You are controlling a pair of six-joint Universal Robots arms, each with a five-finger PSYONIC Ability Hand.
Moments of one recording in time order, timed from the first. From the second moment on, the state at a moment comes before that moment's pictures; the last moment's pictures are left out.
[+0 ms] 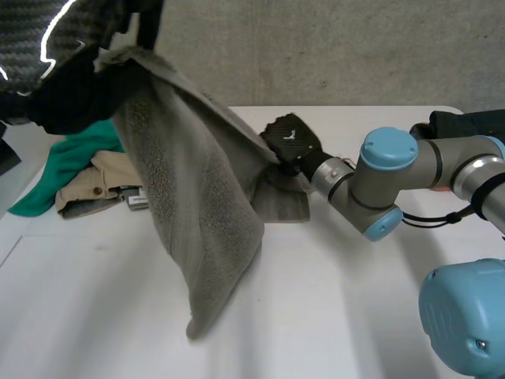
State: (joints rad) left arm 4.46 -1.08 -1.75 3.33 -1.00 3.38; right arm 2.04 -0.43 0.57 -0.21 1.11 2.71; left_hand 1.16 1.20 1.19 1.20 0.99; right_hand 1.14 1.18 1.19 1.19 0.99
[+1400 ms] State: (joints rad) left arm 4.43 -2.15 -0.75 3.46 -1.55 3.36; right arm 1.81 -1.10 0.93 -0.16 1.35 2.73; left_hand 1.16 1.20 1.19 1.20 0.99; right_hand 1.14 1.18 1.19 1.20 1.01
